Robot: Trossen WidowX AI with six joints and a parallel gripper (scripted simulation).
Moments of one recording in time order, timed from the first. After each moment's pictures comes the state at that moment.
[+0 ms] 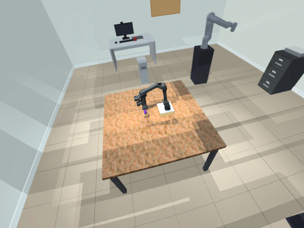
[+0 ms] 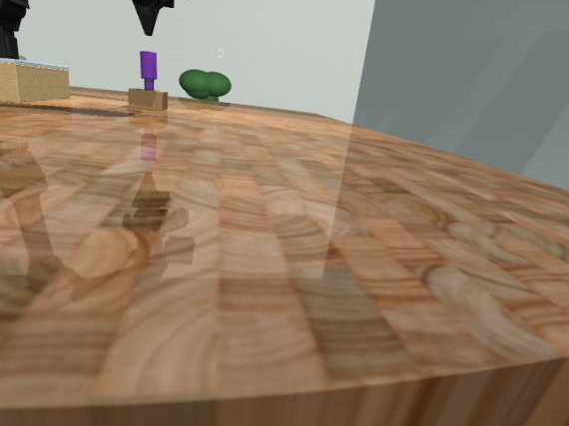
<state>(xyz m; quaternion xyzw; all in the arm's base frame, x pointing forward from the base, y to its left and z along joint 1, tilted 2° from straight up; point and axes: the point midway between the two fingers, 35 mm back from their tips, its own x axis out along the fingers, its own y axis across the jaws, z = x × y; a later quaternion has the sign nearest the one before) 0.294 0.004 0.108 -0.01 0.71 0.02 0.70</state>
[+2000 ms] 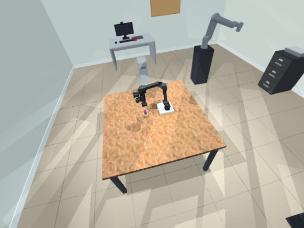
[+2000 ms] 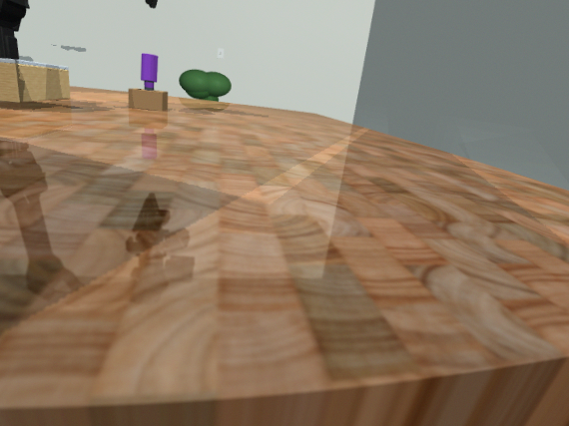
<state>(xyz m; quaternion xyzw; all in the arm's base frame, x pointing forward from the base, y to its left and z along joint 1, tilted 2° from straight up) 0.298 0.004 0.161 -0.02 0.70 0.02 0.71</state>
